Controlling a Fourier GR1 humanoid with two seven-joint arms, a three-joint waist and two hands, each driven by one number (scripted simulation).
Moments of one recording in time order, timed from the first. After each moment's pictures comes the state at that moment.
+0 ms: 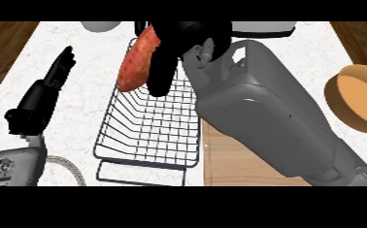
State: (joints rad) left arm -0.21 0.26 0.13 -1.54 -0.17 -0.12 -0.03; right arm -1.21 -0.10 0.36 -1.41 0.39 0.33 0.98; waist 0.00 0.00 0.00
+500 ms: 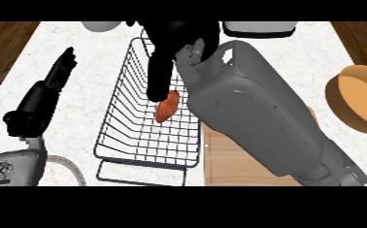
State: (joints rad) left arm -0.19 0.25 0.12 -1.58 -0.17 -0.14 -0.01; right arm -1.21 -0.06 0.34 -1.36 0.34 0.42 0.95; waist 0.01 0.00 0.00
